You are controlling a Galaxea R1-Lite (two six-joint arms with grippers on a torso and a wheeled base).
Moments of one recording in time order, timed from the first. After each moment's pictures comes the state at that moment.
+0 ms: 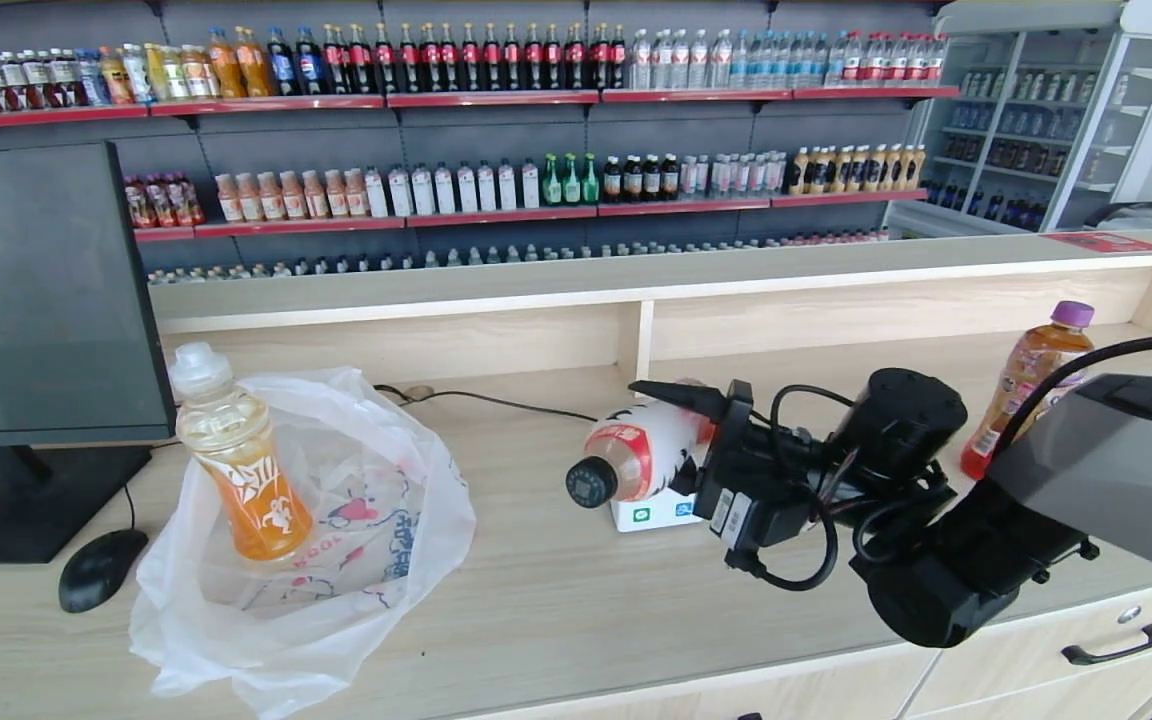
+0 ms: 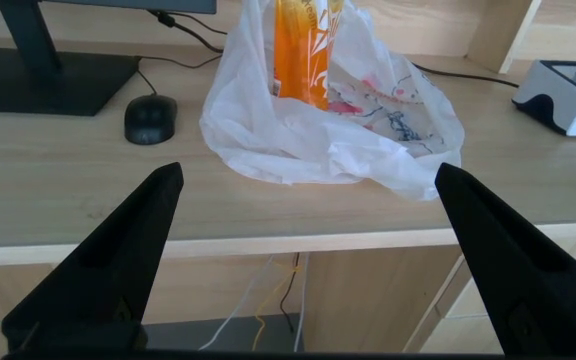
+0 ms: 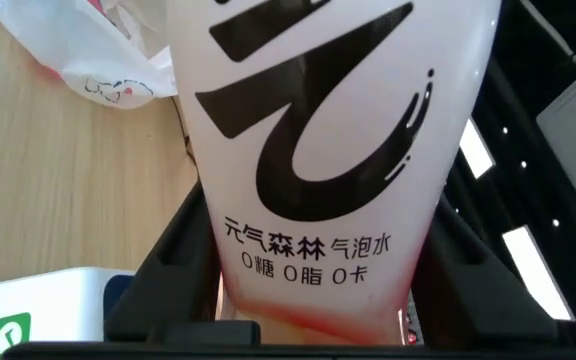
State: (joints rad) left arm 0.00 0.00 0.00 0.00 0.00 -0.01; right arm 0.45 2.16 -0.82 -1.57 0.76 -1.23
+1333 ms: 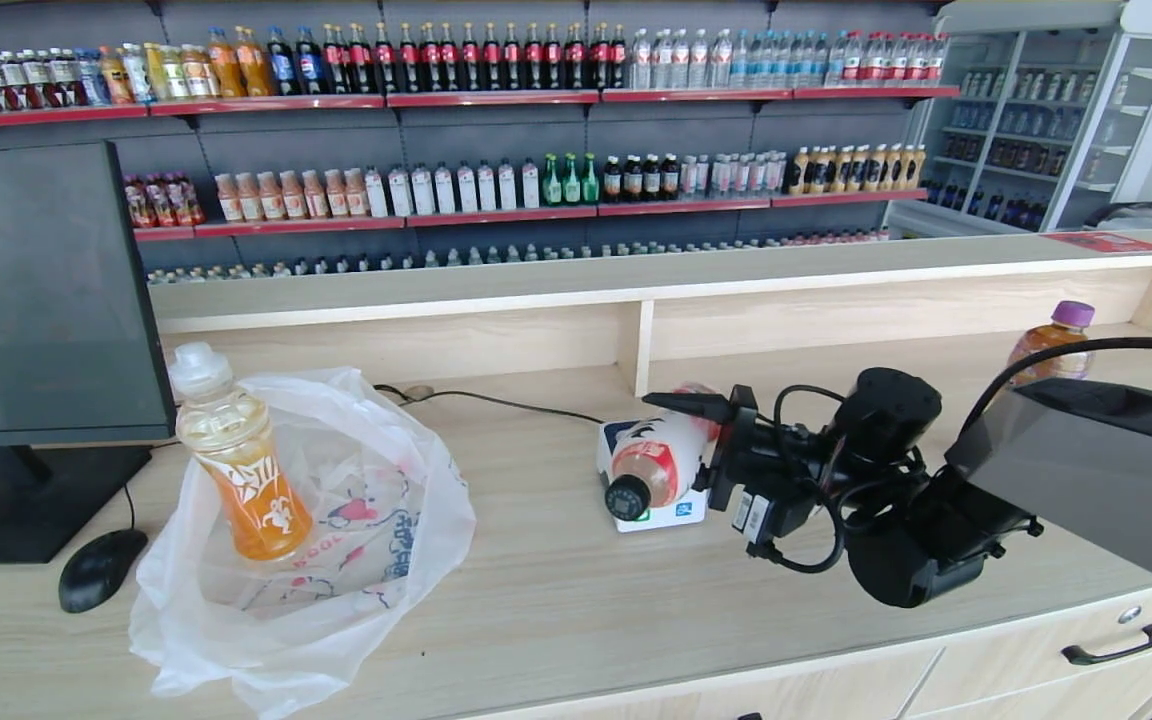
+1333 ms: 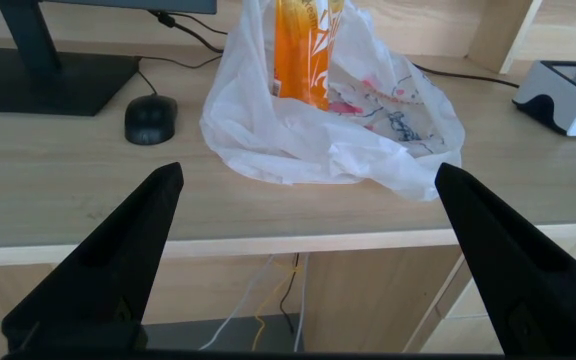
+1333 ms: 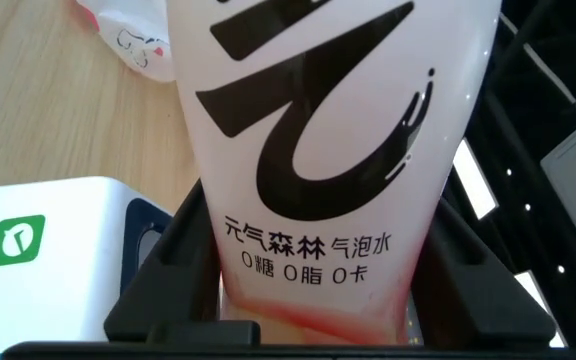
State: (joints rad) left arm 0.00 0.00 0.00 0.00 0.00 -0.01; right arm 0.35 2.29 -0.95 -1.57 0.97 -1.26
